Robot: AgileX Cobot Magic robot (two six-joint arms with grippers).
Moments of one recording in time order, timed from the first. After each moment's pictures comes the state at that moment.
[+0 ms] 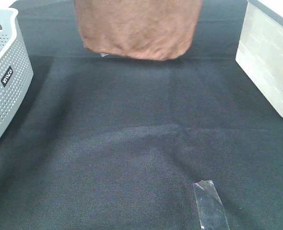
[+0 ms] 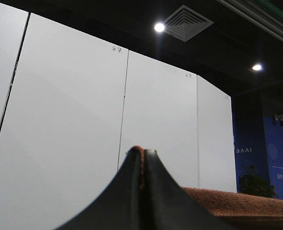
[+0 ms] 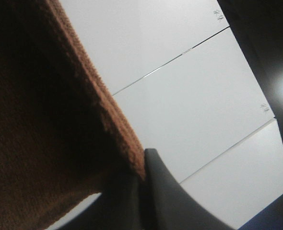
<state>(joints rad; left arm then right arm) -0.17 2.27 -2.47 0.47 -0.50 -0.68 0.19 2.16 -2.46 -0.52 -0.02 -0.61</state>
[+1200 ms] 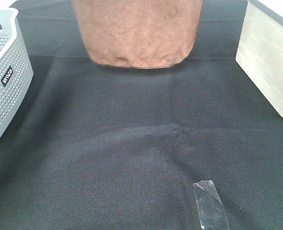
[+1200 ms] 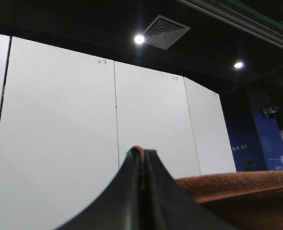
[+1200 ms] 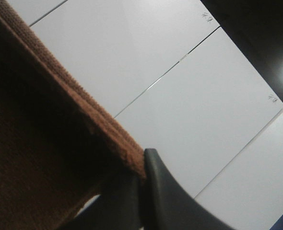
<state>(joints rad) -0.11 2.35 -2.52 0.56 -0.64 -0.68 0.18 2.18 -2.46 -0.31 -0.10 -0.63</state>
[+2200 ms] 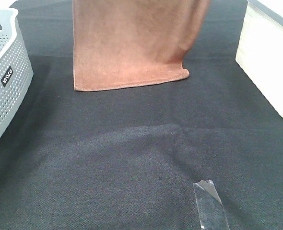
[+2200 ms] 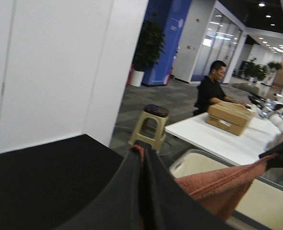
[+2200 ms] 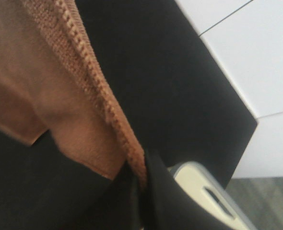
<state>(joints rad) -0.03 2.27 -2.48 1.74 -0.92 -2.17 0.15 2.04 -2.46 0.02 1.15 -0.88</state>
